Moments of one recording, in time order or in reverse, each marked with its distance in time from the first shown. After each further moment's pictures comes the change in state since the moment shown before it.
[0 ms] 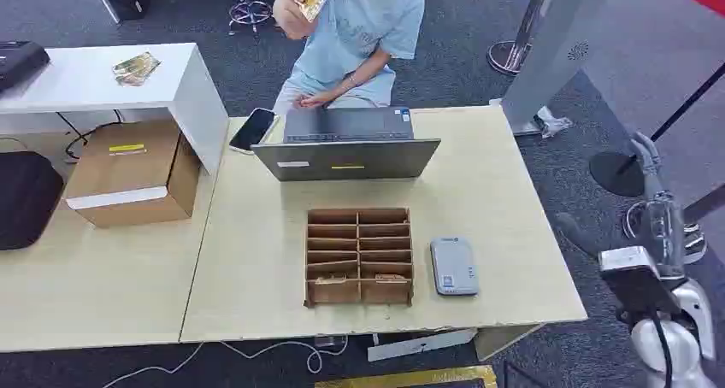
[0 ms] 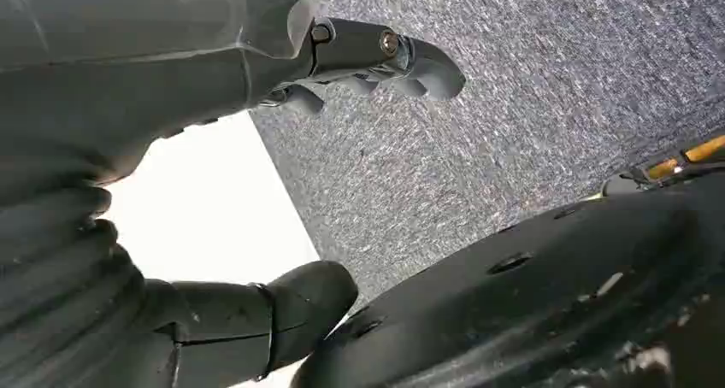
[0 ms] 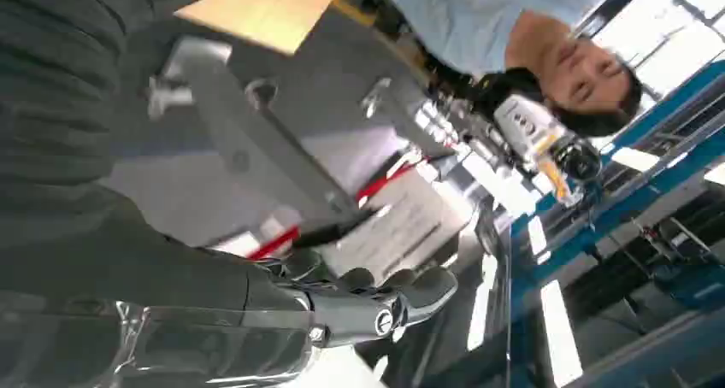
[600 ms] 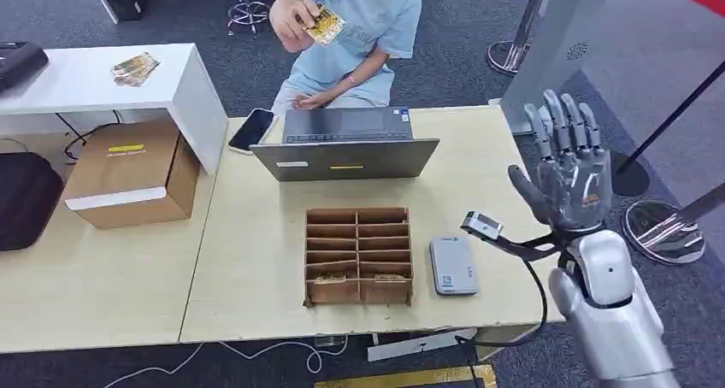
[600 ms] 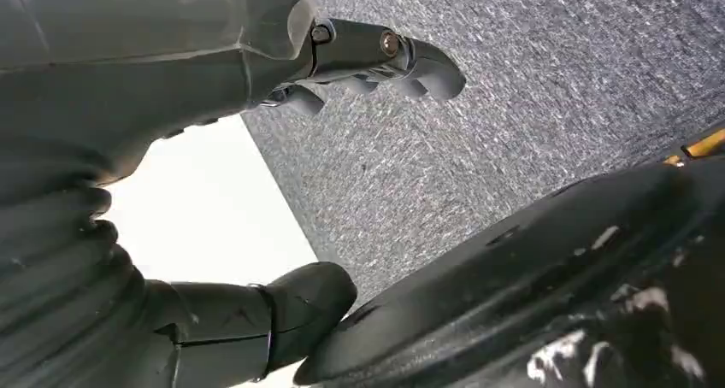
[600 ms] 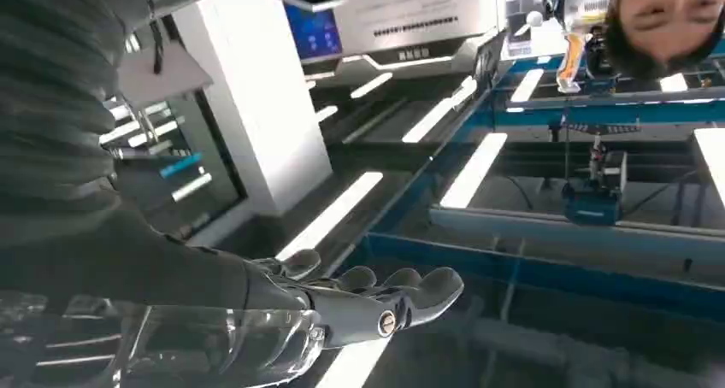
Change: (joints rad) left arm -0.003 0.001 0.000 0.000 -0.061 -0.013 -0.007; right arm -0.326 0.003 0.347 0.276 0.929 -0.412 0.312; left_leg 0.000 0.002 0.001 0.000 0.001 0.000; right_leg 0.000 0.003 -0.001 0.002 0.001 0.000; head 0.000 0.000
